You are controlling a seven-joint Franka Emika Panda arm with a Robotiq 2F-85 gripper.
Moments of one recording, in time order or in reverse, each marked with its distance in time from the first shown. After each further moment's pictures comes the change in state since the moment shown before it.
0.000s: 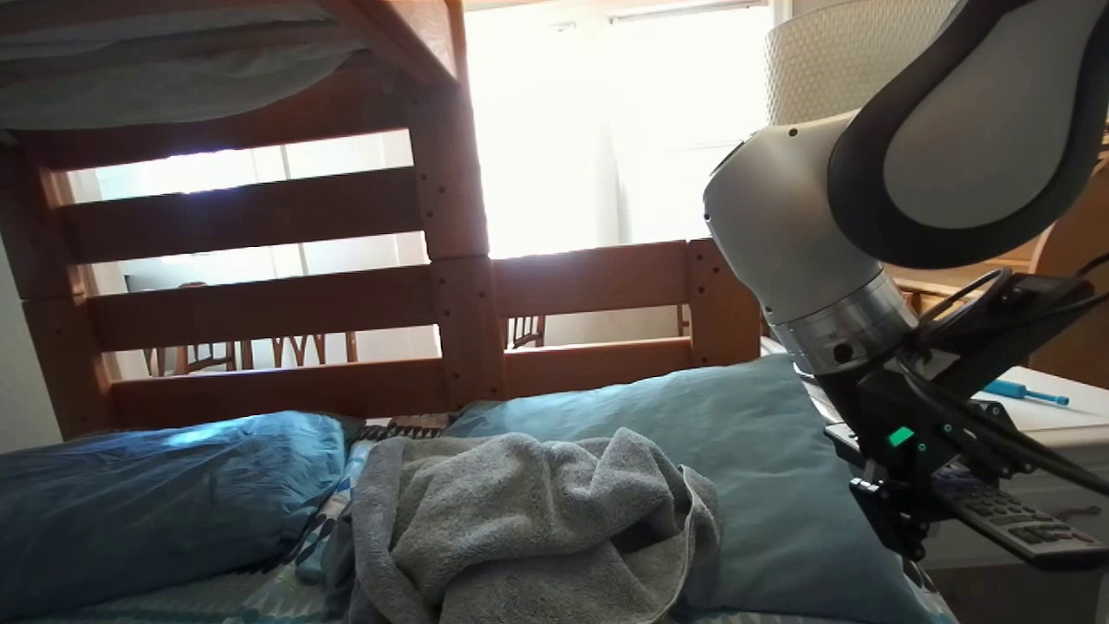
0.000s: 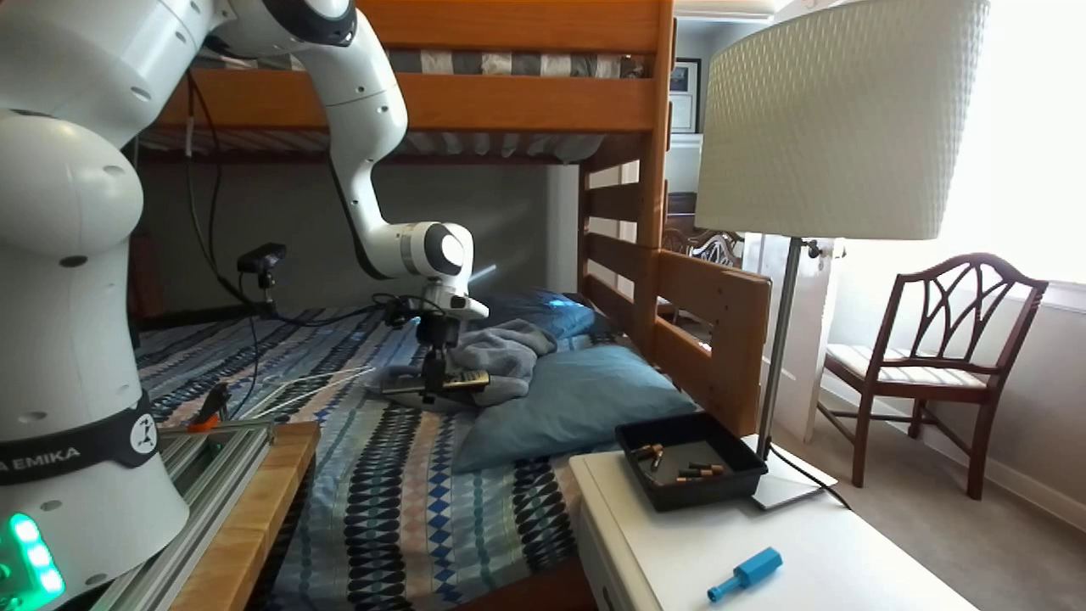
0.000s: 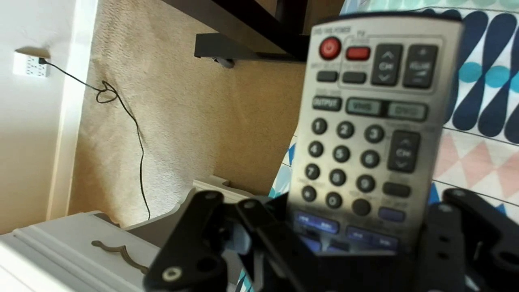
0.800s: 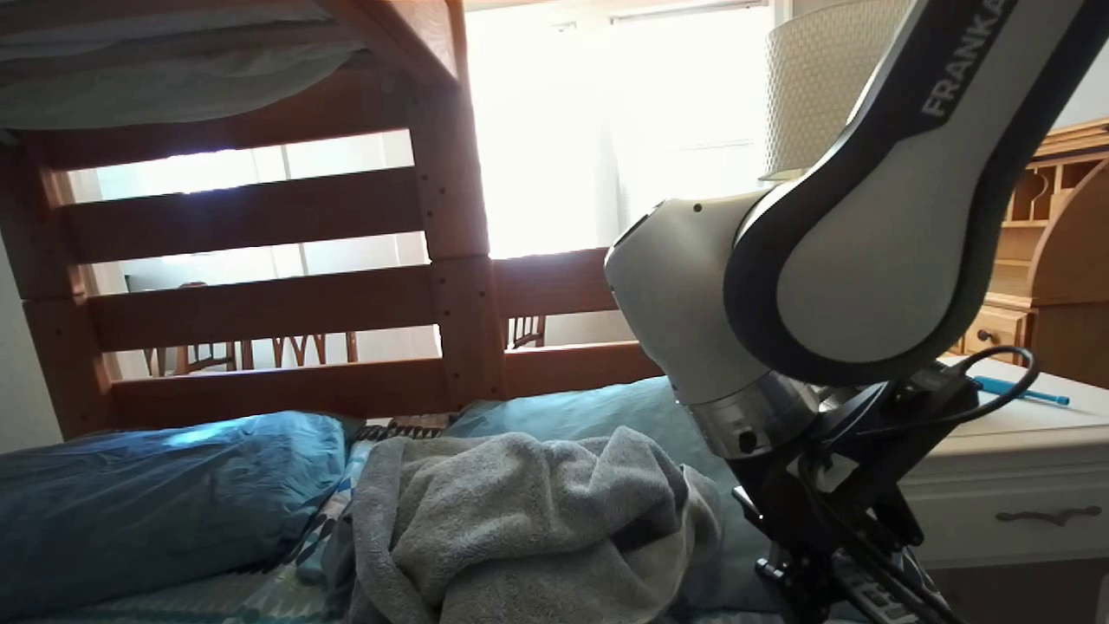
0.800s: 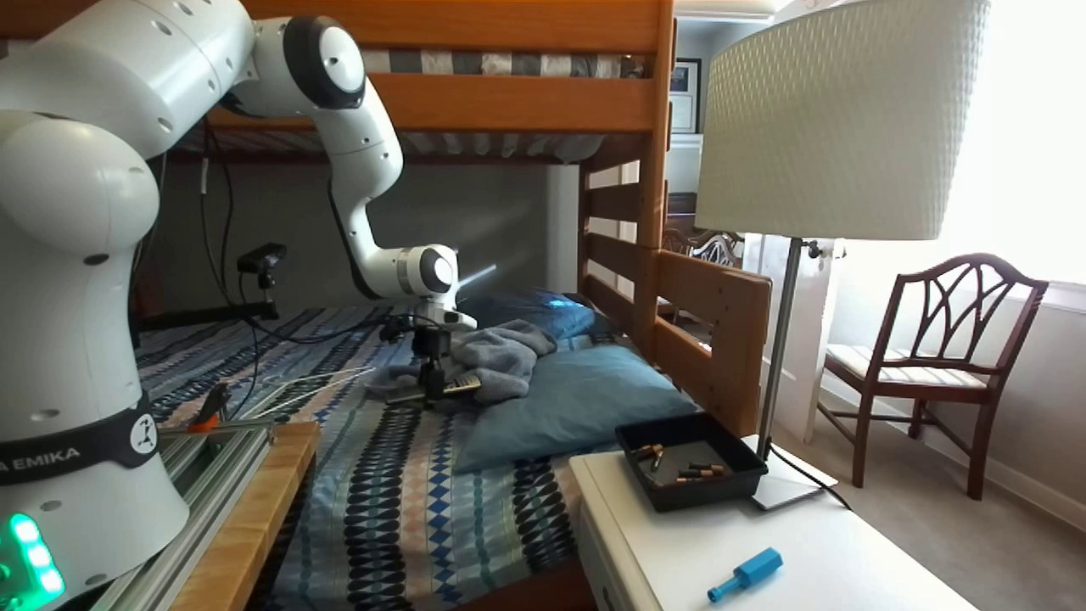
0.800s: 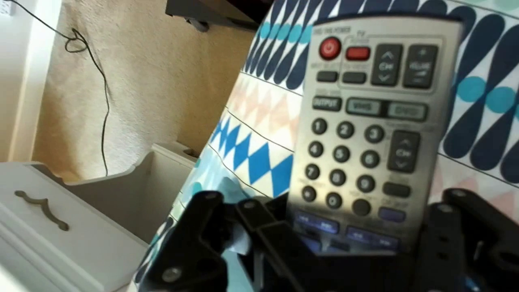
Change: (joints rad) arm 0.132 0.217 -0.012 0.250 0.009 -0.001 -0.028
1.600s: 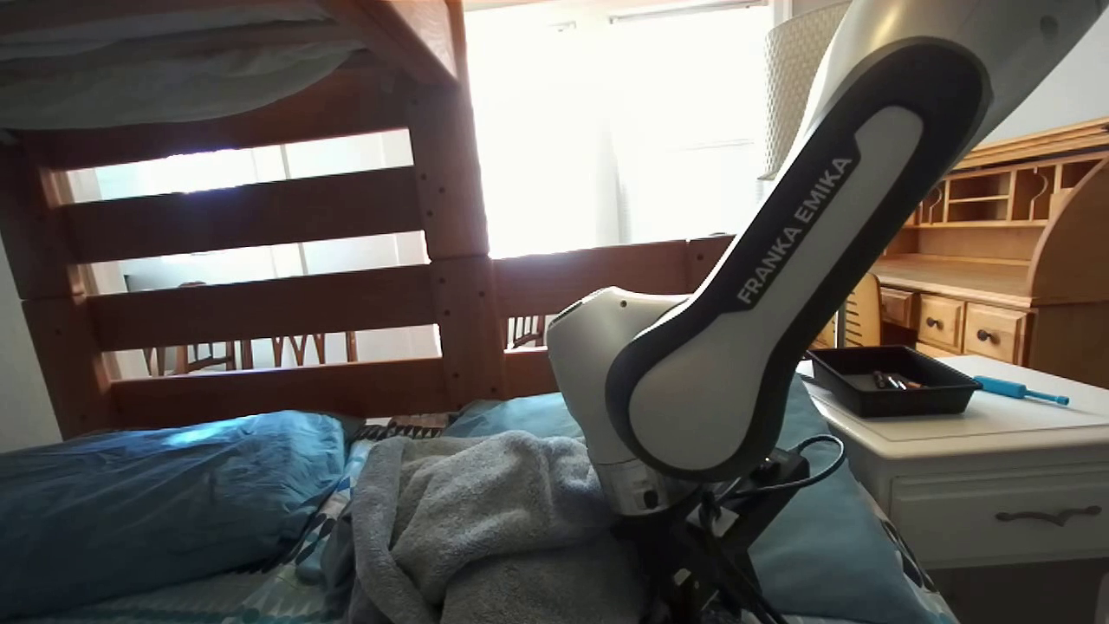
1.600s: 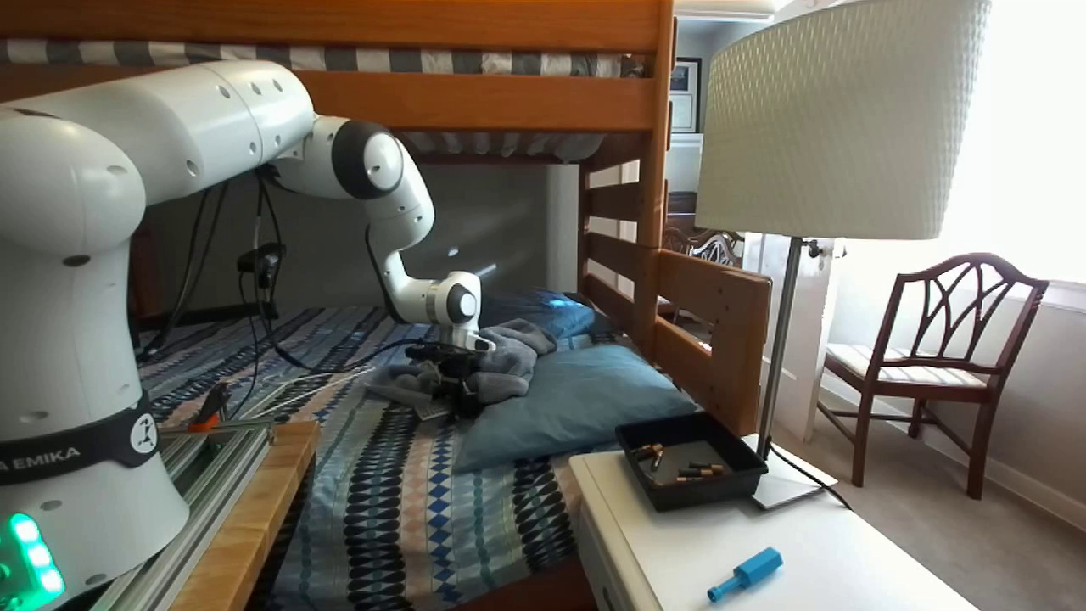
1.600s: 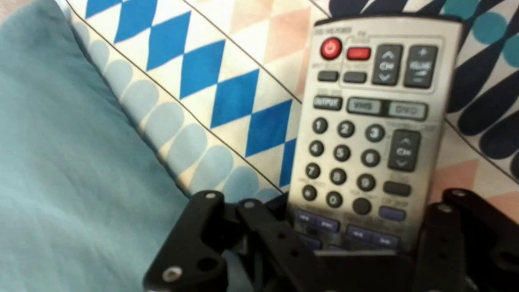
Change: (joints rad) arm -0.112 0.357 0.114 0.466 0.001 0.020 -0.377
